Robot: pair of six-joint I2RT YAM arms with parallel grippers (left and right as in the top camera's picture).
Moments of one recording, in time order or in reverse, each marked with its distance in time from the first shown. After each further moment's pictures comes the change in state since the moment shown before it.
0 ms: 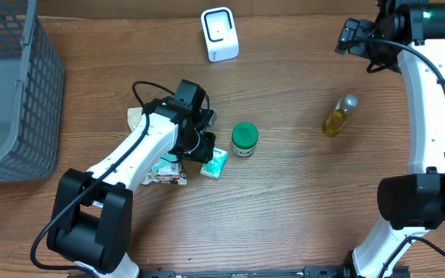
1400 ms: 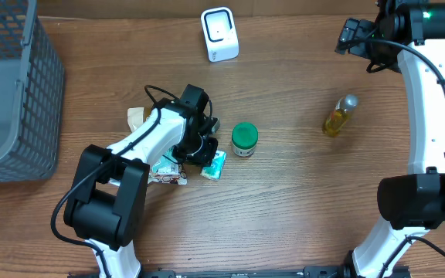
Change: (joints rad) left arm 0.005 0.148 0.026 -0.011 0.039 0.036; right arm 0.000 0.000 0.000 0.000 0.000 0.000
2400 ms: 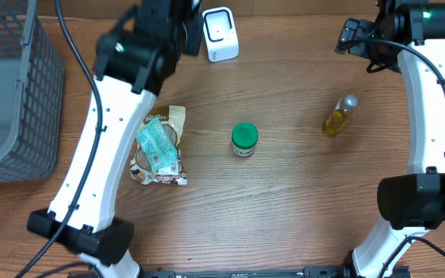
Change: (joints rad) left arm -0.003 -0.094 0.988 -0.173 -0.583 0.060; right arm 0.000 0.000 0.000 0.000 0.000 -0.001
